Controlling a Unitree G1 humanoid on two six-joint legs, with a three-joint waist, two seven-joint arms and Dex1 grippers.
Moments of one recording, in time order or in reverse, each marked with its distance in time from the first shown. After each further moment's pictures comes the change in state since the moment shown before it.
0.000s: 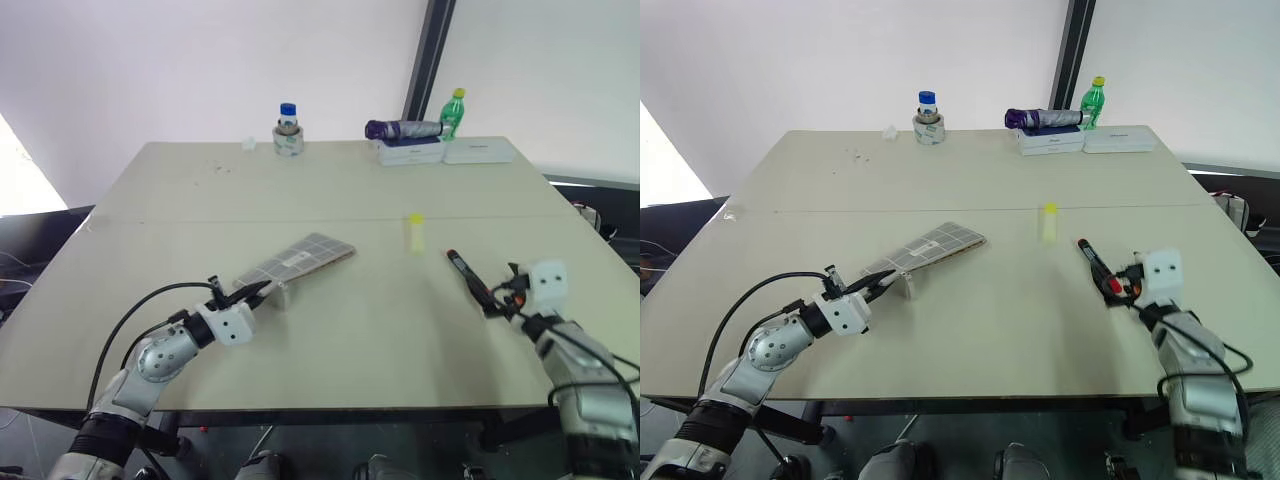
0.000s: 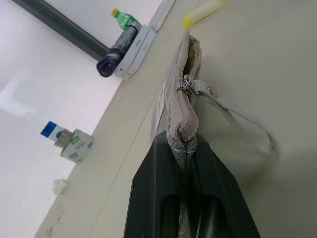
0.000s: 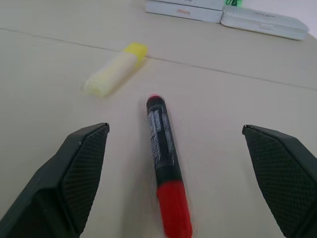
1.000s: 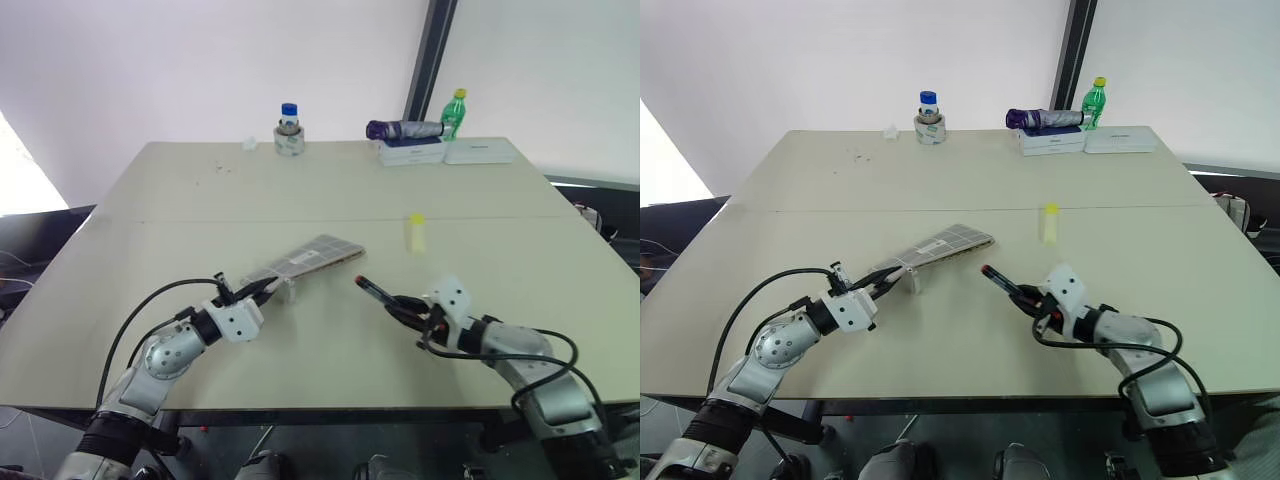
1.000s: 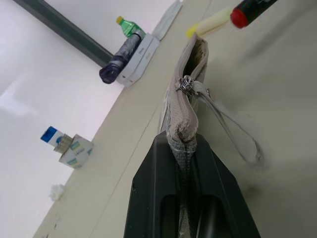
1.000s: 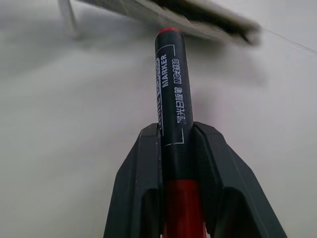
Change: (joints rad) left arm -0.007 -0.022 -0.012 -0.054 -0.023 0.051 -0.019; right arm 0.057 0.009 0.351 -0.289 0.006 -0.004 0.325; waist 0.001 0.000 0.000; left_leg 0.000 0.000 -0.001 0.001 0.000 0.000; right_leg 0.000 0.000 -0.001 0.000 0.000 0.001
